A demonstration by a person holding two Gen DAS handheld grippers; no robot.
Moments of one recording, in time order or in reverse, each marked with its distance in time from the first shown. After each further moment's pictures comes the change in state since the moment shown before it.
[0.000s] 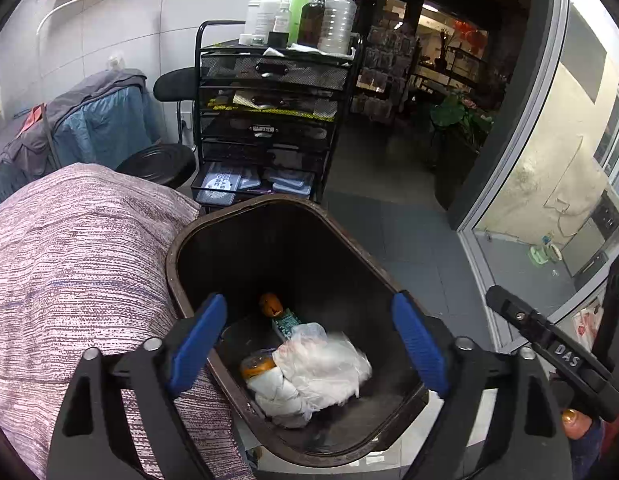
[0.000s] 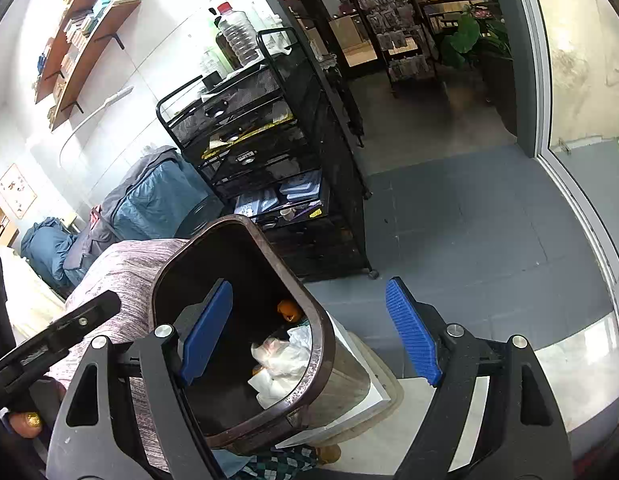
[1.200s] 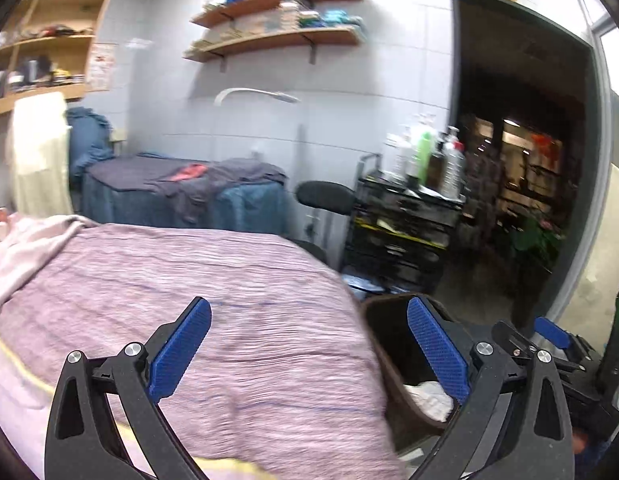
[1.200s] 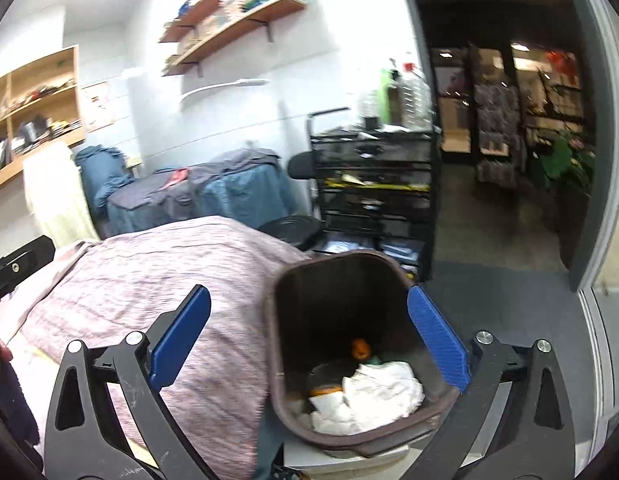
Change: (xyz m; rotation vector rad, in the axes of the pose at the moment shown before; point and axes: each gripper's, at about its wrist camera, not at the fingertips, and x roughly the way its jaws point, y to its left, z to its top) left arm -0.186 0.083 -0.079 -0.190 -0.463 0.377; right arm -0.066 0.174 -0.071 -0.472 -0.209 0.191
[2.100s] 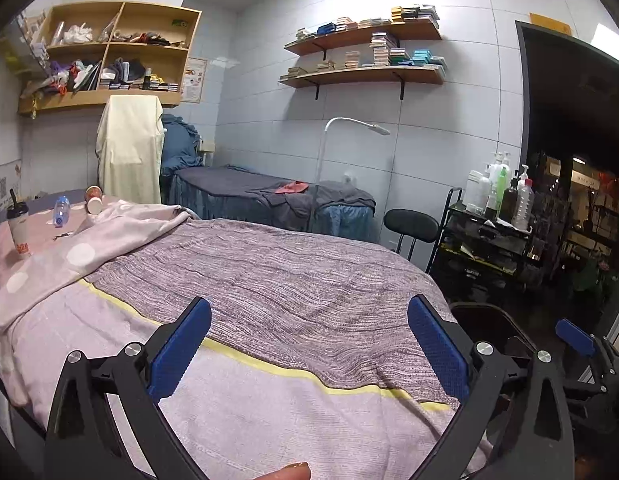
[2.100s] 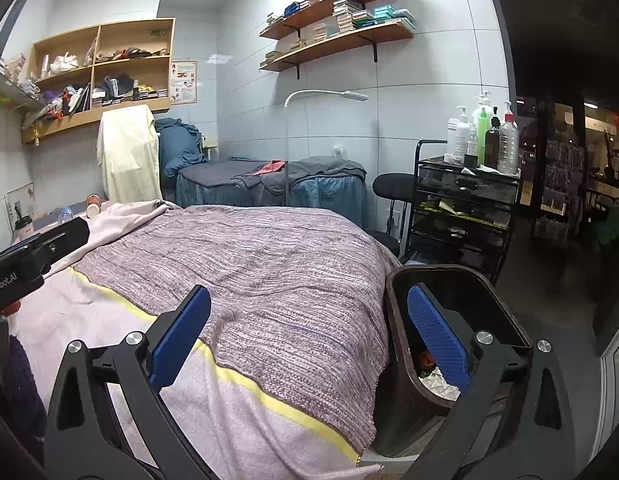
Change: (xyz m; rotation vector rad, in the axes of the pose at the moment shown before) left arm -0.092 0.069 -0.044 -0.100 -0.108 0.265; right arm -0.063 0.116 -0.049 -0.201 -0.049 0.181
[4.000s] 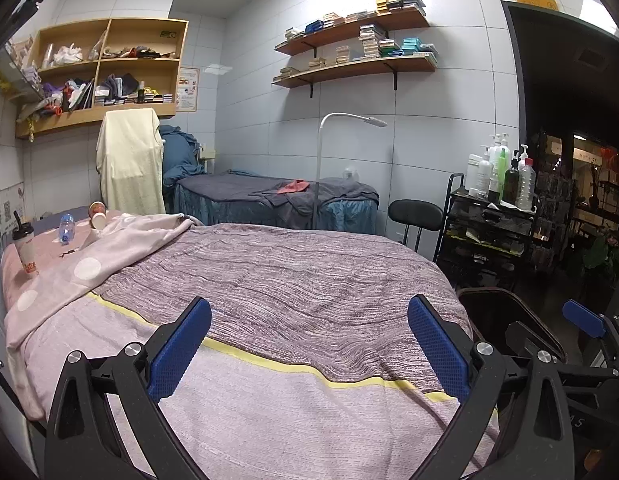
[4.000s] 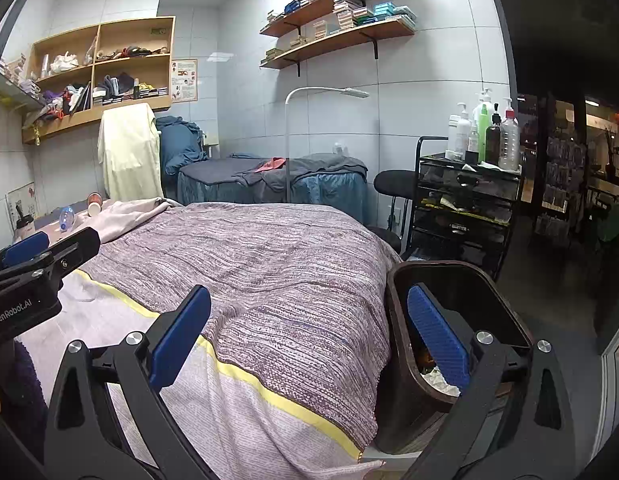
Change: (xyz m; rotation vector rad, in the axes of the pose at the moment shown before) left arm -0.002 -0.006 -0.006 0.073 0.008 0.028; right arm 0.002 0.000 0.000 0.003 0.008 0.001
